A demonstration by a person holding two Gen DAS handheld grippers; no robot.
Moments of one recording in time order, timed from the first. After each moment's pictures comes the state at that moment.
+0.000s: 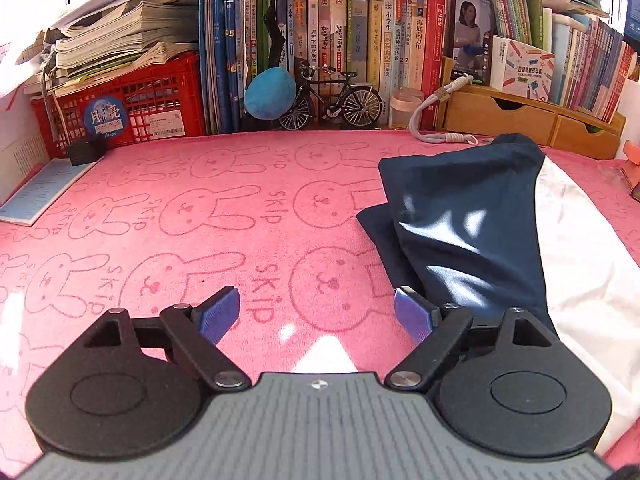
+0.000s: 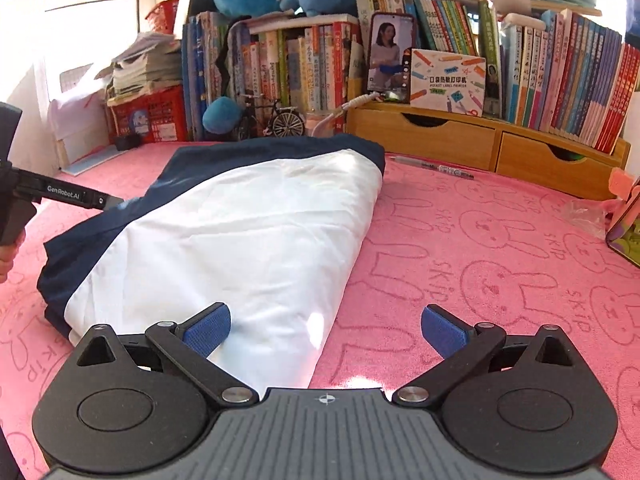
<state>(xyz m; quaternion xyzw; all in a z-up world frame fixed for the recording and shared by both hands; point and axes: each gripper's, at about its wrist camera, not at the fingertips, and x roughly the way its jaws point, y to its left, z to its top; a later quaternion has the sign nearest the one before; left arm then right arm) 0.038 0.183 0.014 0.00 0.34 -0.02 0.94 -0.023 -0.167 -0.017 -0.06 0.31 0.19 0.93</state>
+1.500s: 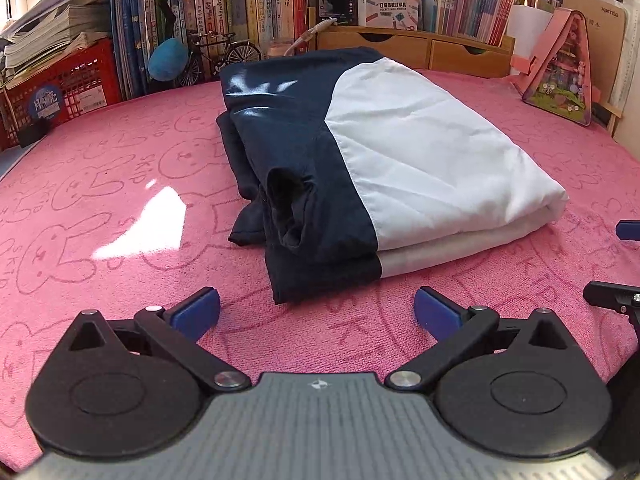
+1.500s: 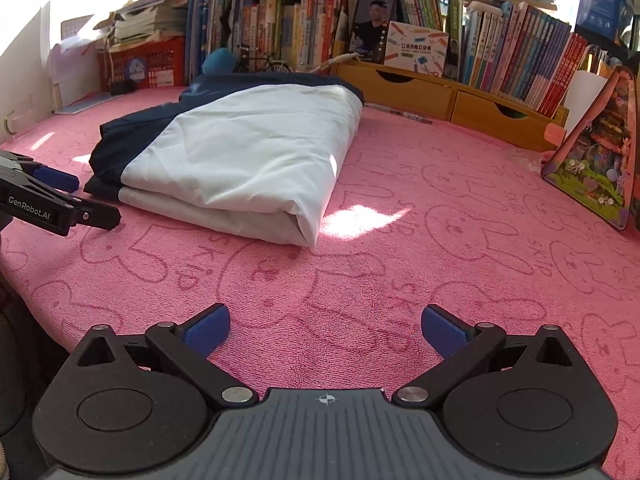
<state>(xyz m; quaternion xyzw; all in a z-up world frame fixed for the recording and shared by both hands) -0.074 0.094 -0.027 0.05 0.36 -0.11 0.93 -0.141 -0.168 -0.026 -0.07 0.34 0.12 0.93</state>
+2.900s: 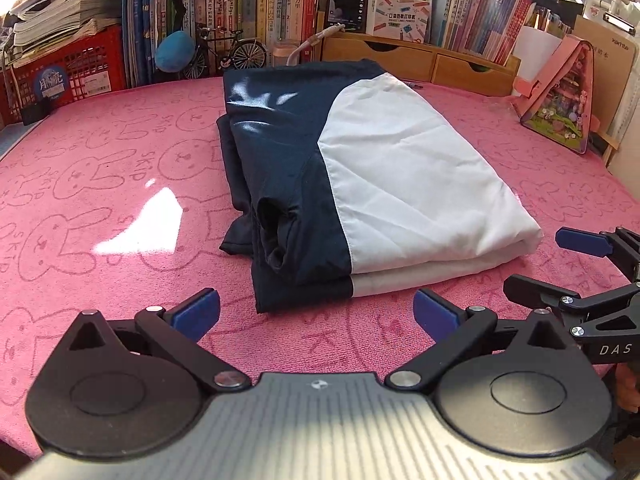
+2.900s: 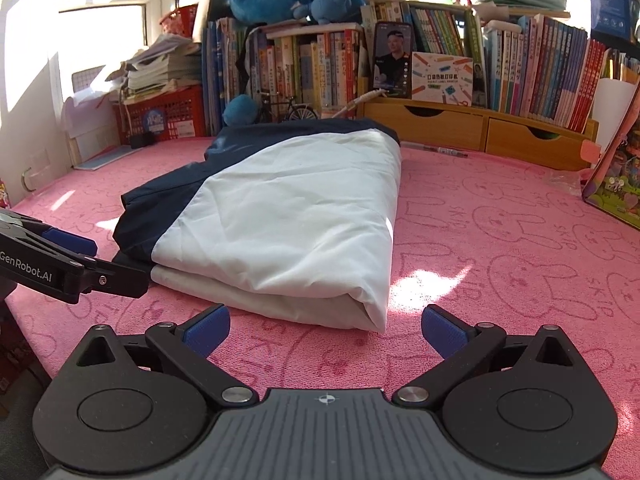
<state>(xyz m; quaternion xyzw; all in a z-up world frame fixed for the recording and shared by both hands) -0.073 0.088 0.004 0.00 0.38 -0.09 0.92 -0.118 -0.137 -0.009 -0.03 0.30 0.15 0.94</state>
